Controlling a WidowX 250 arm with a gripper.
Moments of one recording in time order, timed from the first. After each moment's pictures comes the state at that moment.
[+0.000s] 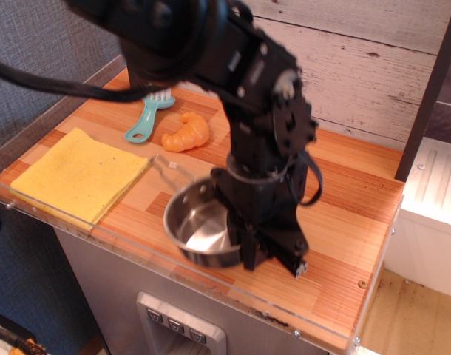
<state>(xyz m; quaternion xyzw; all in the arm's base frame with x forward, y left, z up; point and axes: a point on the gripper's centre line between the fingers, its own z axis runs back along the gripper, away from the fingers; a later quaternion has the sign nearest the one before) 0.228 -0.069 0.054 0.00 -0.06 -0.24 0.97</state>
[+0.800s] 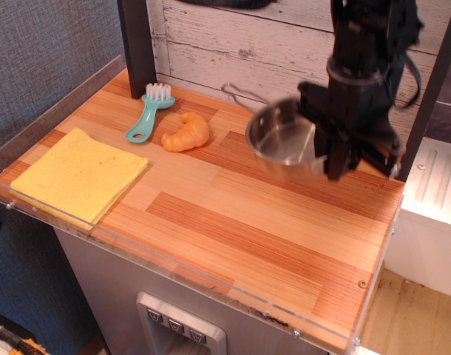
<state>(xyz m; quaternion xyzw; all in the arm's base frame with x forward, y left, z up) 0.324 -0.100 0.087 0.02 -0.09 -0.22 0.97</state>
